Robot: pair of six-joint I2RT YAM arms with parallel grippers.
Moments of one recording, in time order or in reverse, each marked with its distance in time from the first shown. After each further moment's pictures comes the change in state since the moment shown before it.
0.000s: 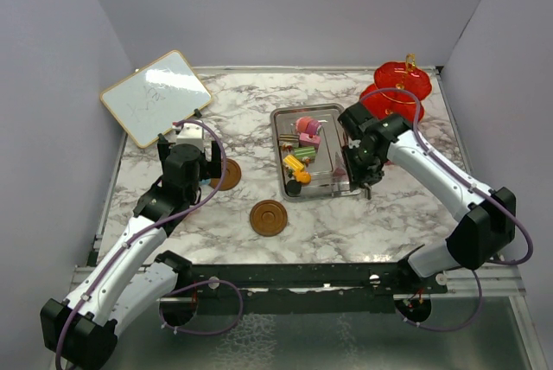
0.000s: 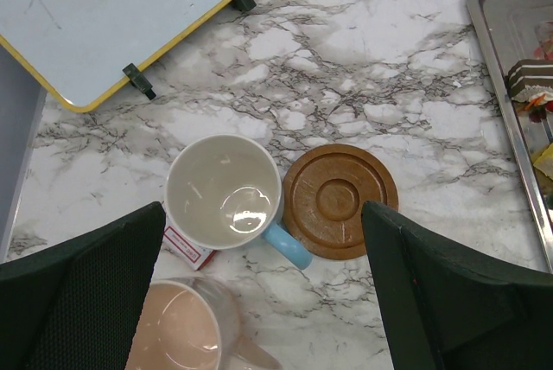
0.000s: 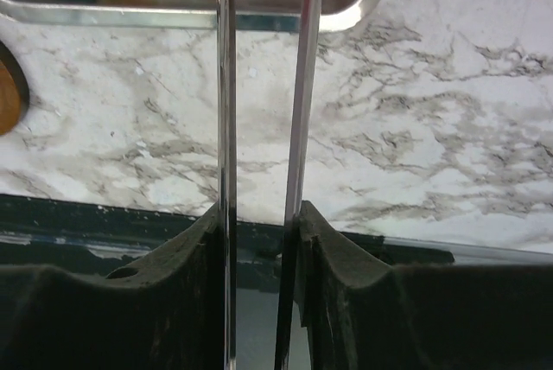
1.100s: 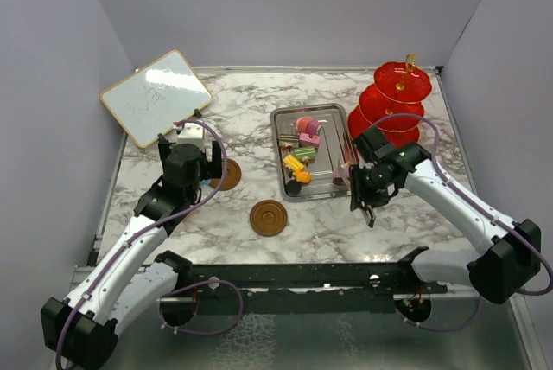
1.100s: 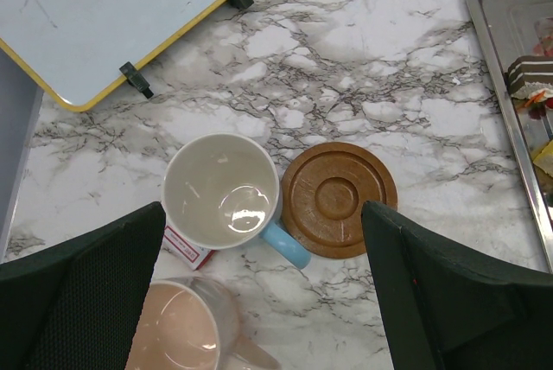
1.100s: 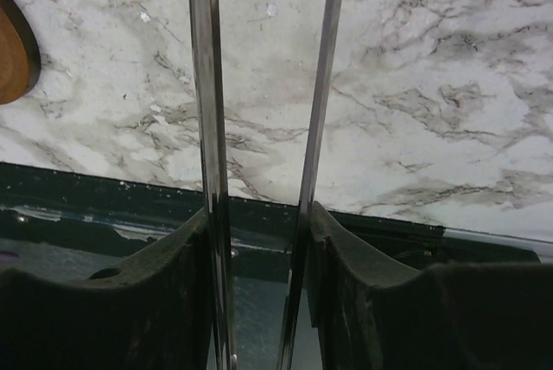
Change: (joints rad) left arm 0.000 0.006 0.000 0.000 0.005 0.000; right arm 0.000 -0.228 -0.295 0.151 -0.099 0.126
